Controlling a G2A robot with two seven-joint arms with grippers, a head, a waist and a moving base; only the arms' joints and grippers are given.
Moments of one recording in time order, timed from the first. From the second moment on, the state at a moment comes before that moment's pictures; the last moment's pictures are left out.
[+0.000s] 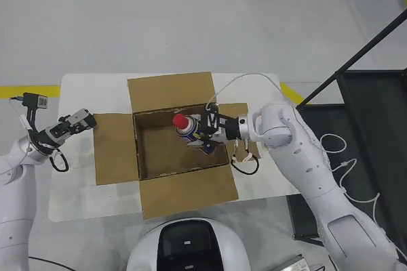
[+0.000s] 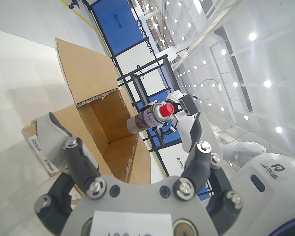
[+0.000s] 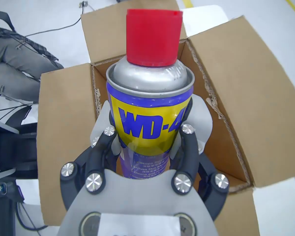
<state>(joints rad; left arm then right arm) 1.10 -1.09 -1.67 -1.25 -0.32 -0.55 -1.18 -0.97 -1.17 1.18 -1.57 -0.77 -1.01 0.70</state>
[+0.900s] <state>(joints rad) 1.10 -1.09 -1.67 -1.25 -0.32 -0.55 -1.18 -1.44 -1.10 1.65 -1.79 -0.93 -0.97 0.17</state>
